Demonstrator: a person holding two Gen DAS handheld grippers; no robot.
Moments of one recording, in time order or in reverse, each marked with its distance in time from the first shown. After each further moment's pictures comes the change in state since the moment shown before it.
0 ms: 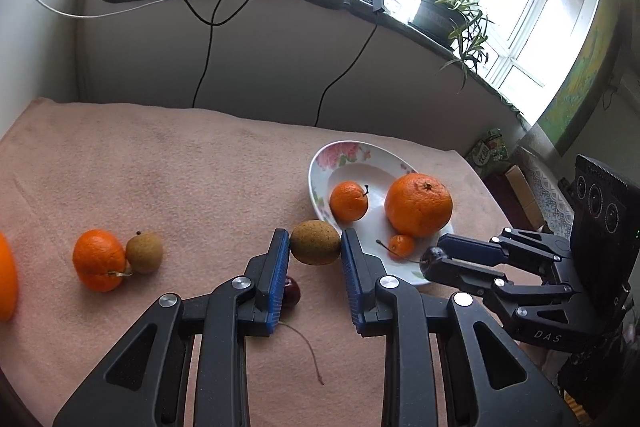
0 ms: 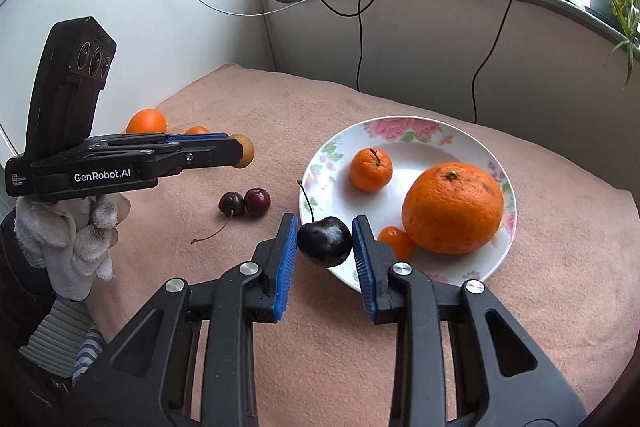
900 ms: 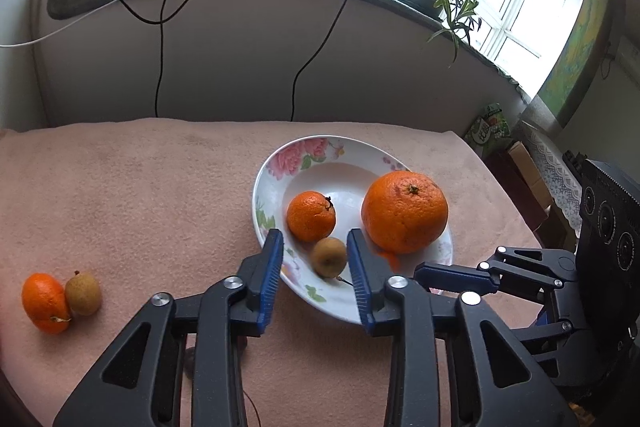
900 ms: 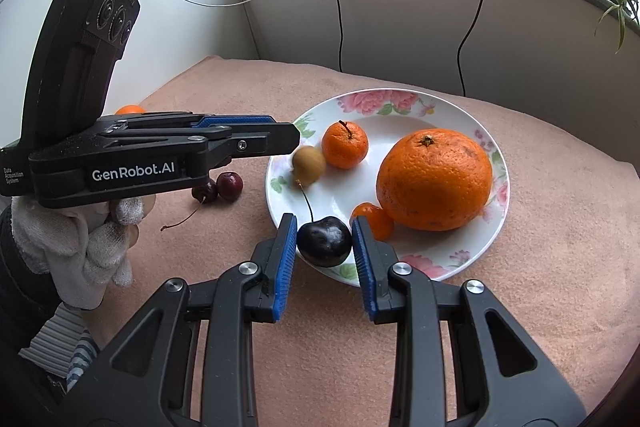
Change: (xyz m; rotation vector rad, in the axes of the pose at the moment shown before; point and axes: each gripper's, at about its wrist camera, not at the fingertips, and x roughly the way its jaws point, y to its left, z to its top) left arm 0.042 -0.036 0.013 0.077 0.051 0.016; right arm 0.012 -0.020 -0.007 0.040 0.031 -0.012
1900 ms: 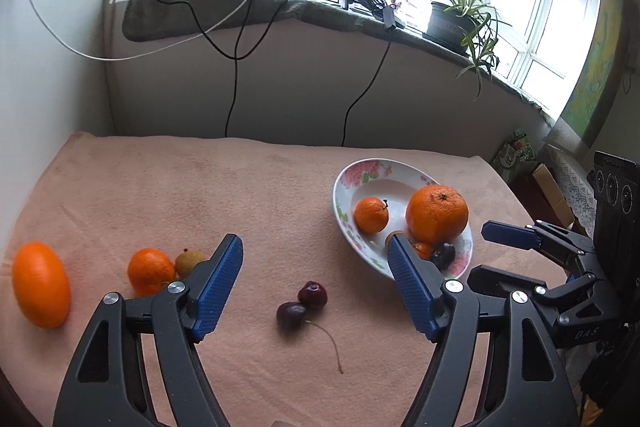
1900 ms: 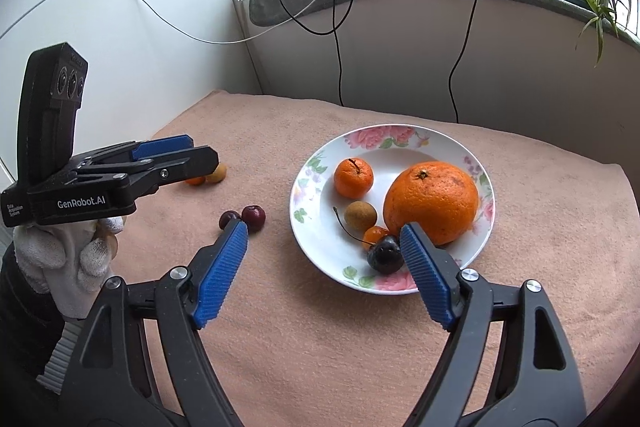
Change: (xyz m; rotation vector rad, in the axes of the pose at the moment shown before) left arm -0.074 0.027 -0.021 -0.040 -0.109 0.146; right arm -0.032 0.013 0.012 0.053 -0.095 0.017
